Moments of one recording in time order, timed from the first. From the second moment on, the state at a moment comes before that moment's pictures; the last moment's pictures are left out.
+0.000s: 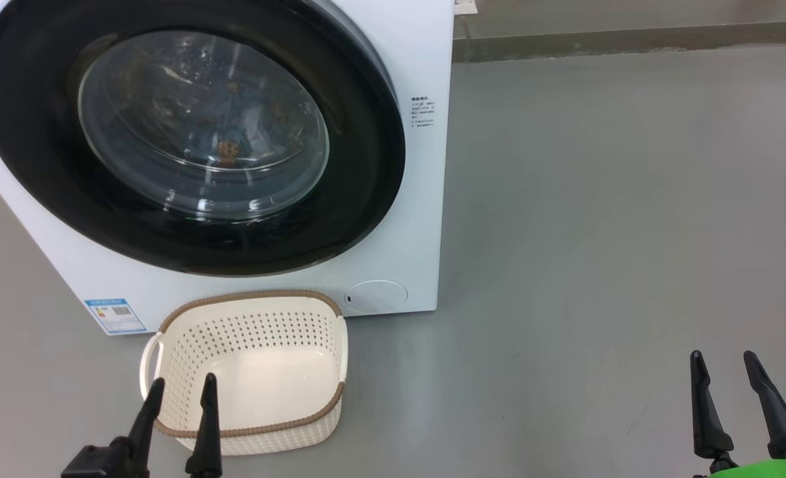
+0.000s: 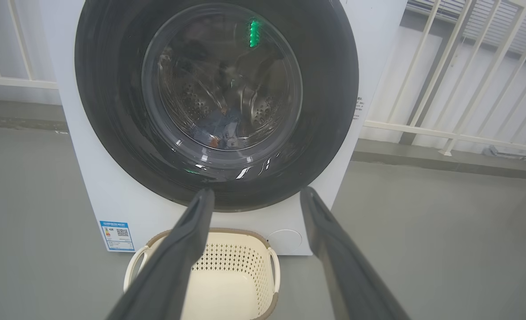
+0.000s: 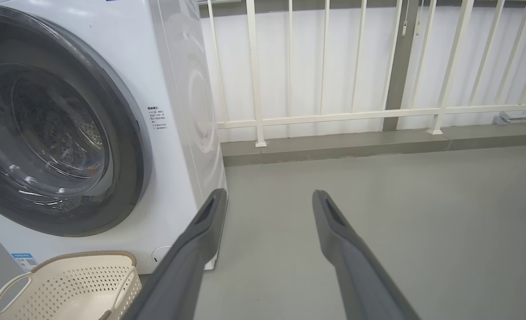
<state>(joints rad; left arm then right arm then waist) 0.04 0.04 -0.05 0.14 -0.28 -0.13 -0.26 0.08 -0.04 -0.24 0.06 0.13 0.14 -0.26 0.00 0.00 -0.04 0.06</state>
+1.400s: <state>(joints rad) 0.04 0.04 -0.06 0.14 -0.34 -0.13 -0.26 0.08 -0.04 -0.23 0.07 0.14 0.14 -0.26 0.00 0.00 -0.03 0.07</state>
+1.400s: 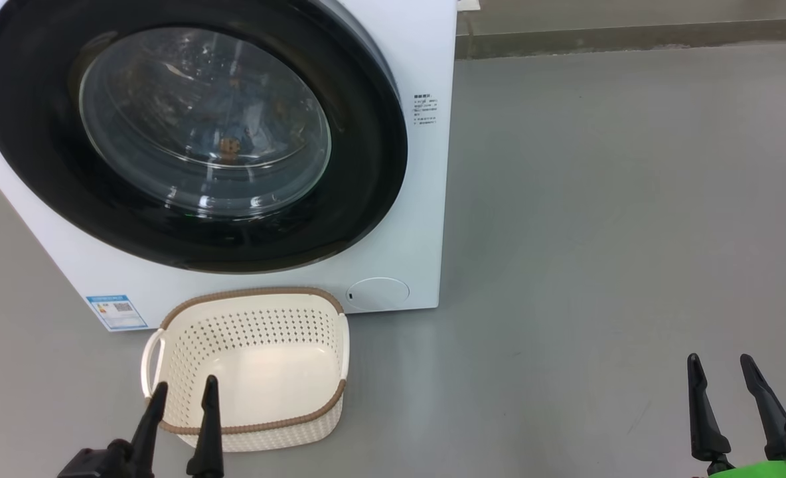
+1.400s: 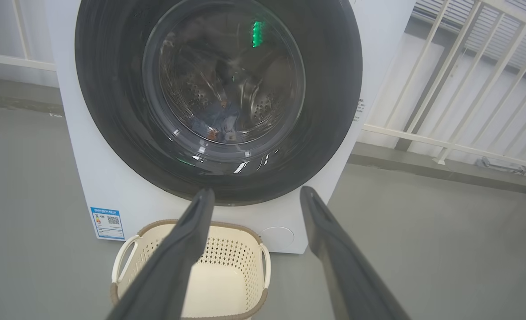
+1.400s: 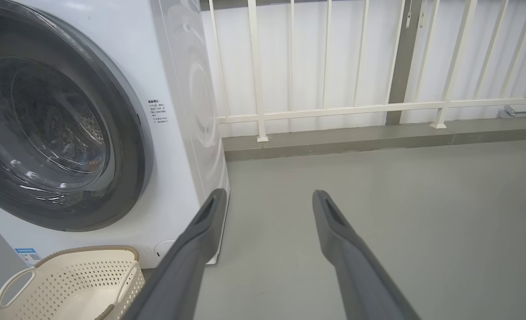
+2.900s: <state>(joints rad) 0.06 0.04 -0.05 0.23 -0.74 -0.13 -0.17 0.07 -0.02 -0.21 0.18 0.54 0.14 -0.15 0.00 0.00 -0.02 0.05</state>
